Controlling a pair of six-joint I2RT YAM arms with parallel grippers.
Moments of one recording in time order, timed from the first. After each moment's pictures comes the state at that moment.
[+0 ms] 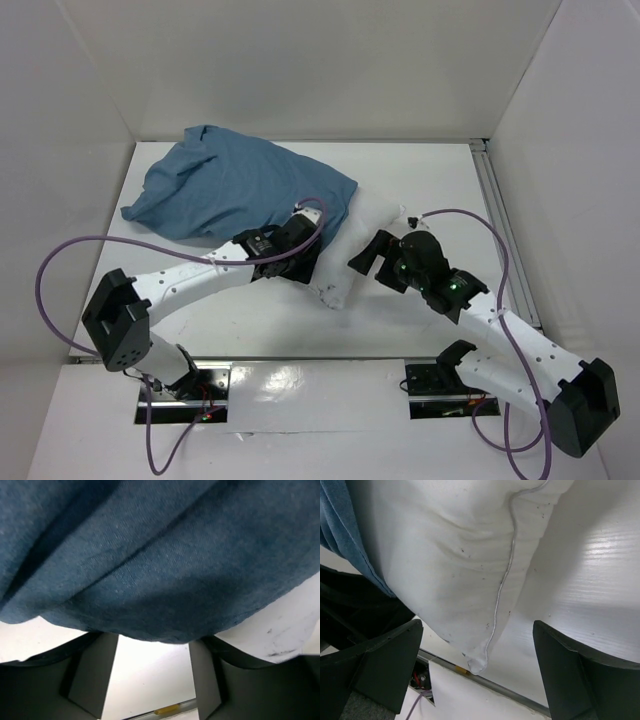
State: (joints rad) left arm -0.86 1.49 1.15 -0.66 -0.28 -0.46; right arm 0.58 0.88 0.61 -0.33 -0.02 0.96
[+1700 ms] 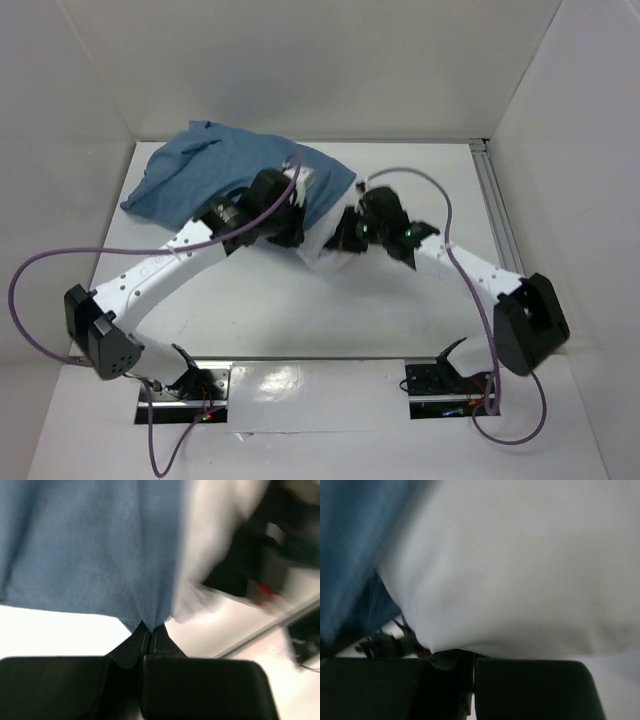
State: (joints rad) left arm -0.72 1.39 1.33 -0.75 -0.05 -0.36; right arm 0.62 1.35 0.87 -0.16 -0.29 0.80
